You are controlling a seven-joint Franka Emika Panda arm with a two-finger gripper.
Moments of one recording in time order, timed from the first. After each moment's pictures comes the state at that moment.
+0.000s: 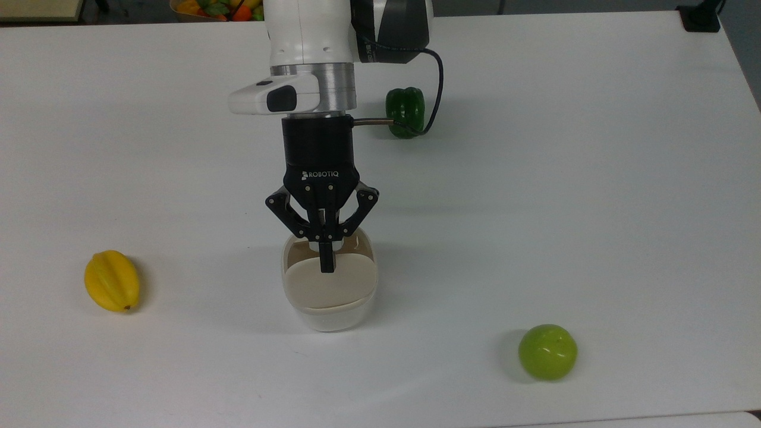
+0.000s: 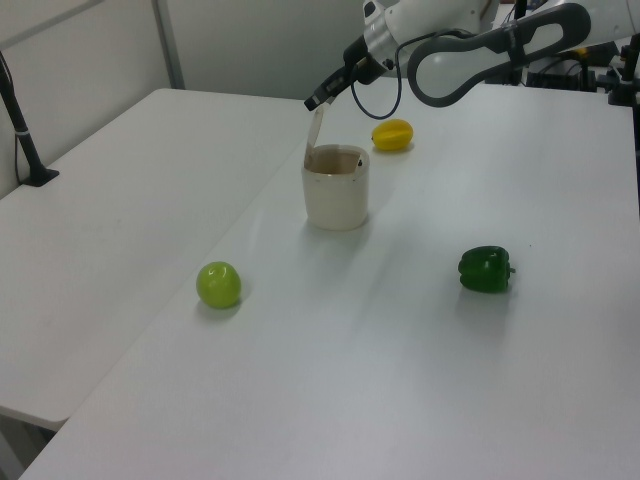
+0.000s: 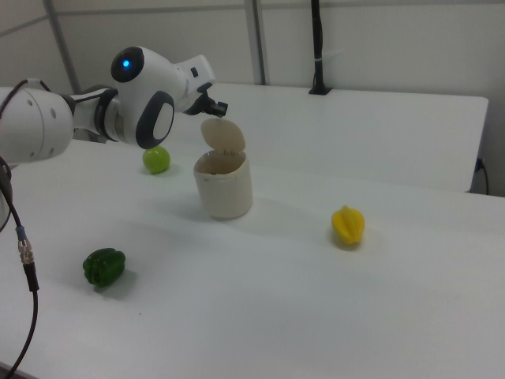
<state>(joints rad) 0.14 0.51 -0.03 -1.48 0.12 2.89 0.01</state>
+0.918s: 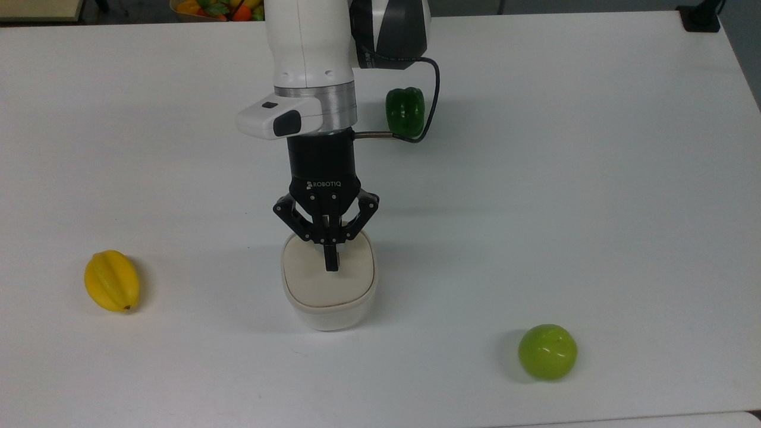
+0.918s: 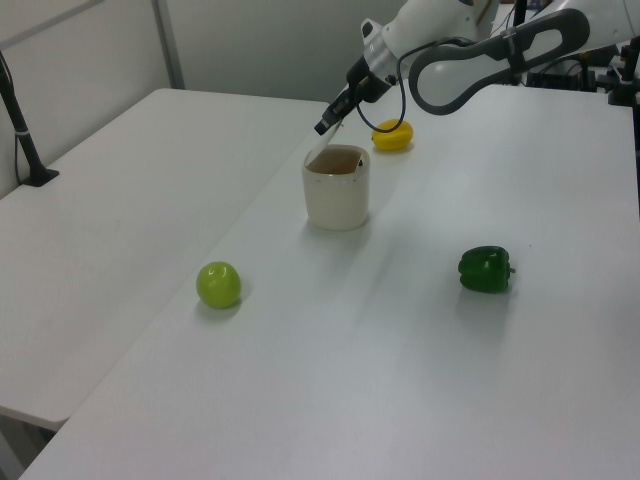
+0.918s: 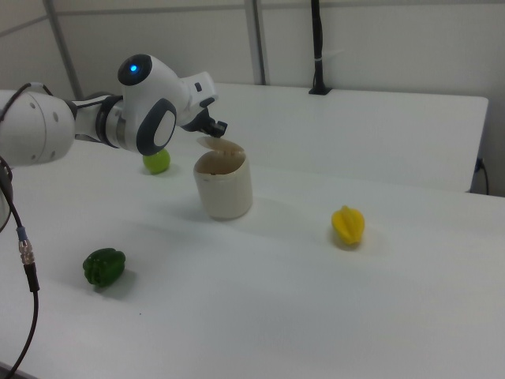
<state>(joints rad) 0.14 0.51 -0.03 -1.51 0.12 2.78 0.00</state>
